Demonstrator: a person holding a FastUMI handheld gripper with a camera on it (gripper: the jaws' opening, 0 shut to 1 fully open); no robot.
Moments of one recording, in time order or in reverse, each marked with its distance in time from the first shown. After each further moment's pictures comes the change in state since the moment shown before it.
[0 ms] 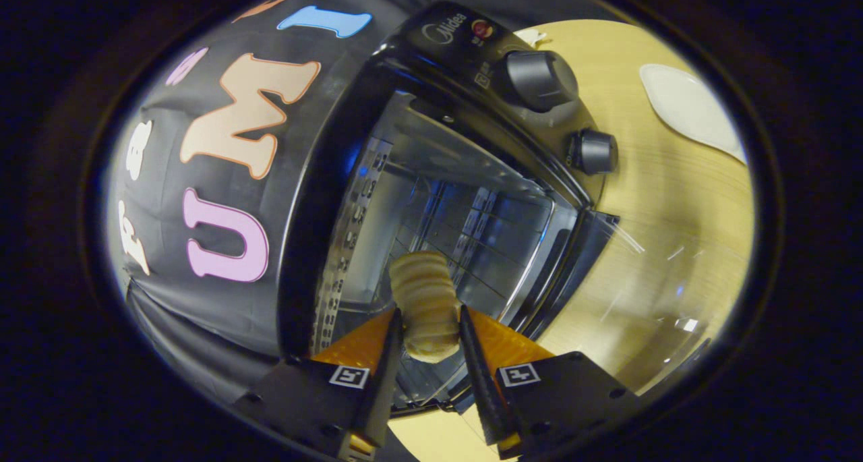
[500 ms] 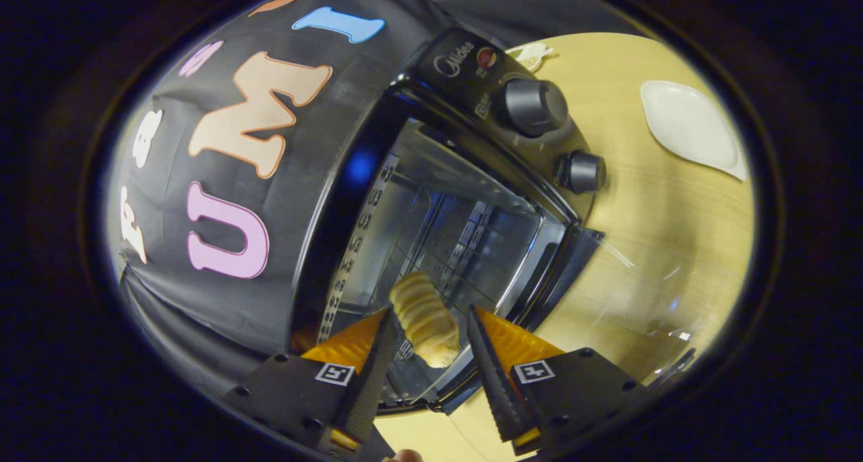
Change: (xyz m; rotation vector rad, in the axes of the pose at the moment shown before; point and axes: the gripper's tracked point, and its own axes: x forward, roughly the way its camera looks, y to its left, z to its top) arm -0.014 -0.005 0.008 -0.050 -0.050 0.002
